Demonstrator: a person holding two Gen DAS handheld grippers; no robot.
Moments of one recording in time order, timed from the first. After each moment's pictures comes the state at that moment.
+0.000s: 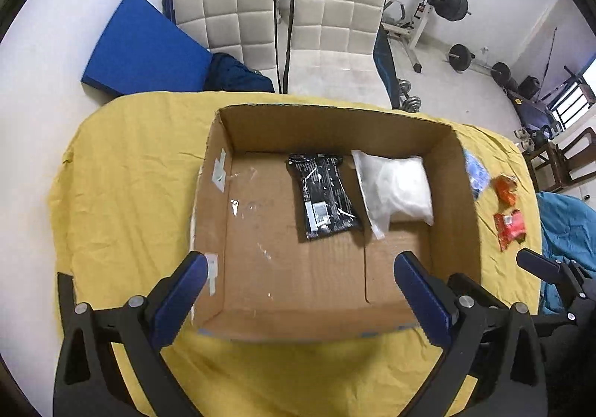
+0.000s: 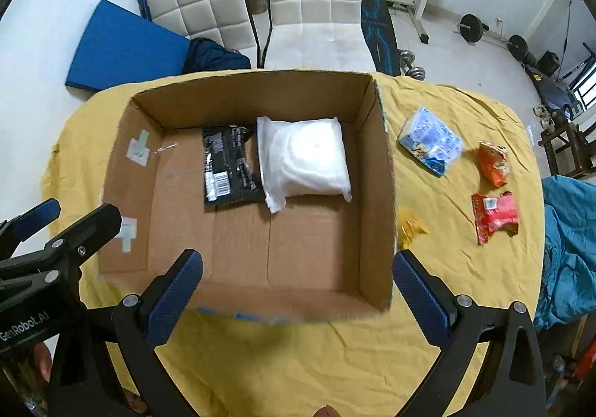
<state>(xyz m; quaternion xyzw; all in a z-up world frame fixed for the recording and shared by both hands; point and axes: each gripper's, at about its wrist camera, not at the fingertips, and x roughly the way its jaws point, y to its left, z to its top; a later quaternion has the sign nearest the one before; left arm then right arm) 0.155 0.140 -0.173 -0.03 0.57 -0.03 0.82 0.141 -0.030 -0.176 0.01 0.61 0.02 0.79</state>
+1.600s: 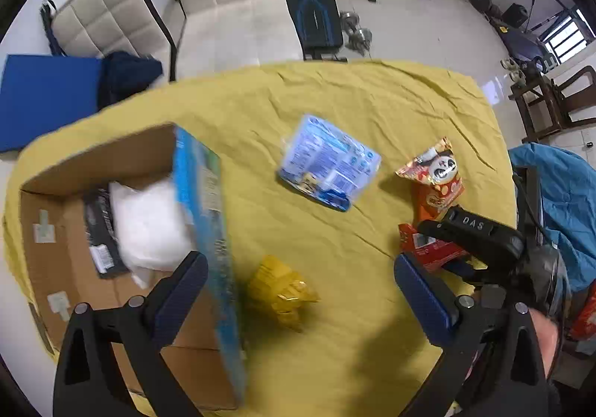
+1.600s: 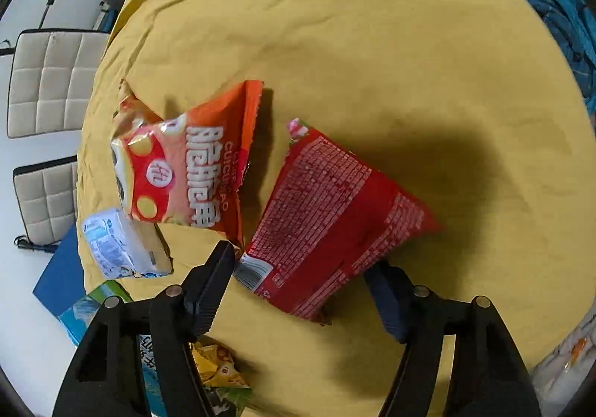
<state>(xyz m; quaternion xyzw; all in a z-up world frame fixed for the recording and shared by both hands) 0.253 -0.174 -0.236 0.04 0.66 -0.07 0.75 0.194 -0.450 -0.388 0.43 0.67 -0.18 0.58</state>
